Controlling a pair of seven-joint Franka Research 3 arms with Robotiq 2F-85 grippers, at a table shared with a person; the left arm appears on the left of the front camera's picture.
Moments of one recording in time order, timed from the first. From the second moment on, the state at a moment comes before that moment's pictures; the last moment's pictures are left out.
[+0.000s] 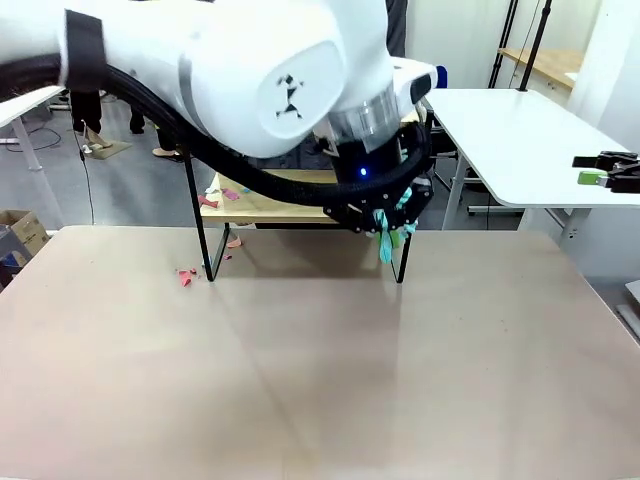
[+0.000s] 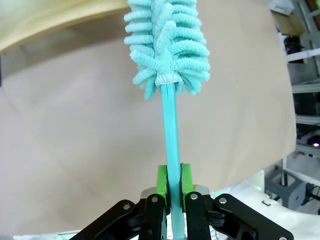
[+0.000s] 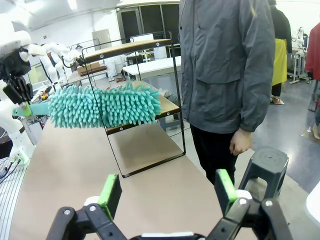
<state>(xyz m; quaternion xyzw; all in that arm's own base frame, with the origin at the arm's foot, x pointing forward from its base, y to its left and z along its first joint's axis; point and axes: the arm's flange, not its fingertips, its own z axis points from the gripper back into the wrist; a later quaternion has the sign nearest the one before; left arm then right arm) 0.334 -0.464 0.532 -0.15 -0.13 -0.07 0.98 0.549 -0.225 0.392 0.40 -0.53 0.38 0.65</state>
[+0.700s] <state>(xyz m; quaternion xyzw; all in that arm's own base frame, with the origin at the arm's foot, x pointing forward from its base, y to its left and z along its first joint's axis) 0.336 -0.465 0.526 -0.14 -0.13 -0.06 0.98 0.549 -0.225 0.392 0.40 -0.53 0.38 0.65</state>
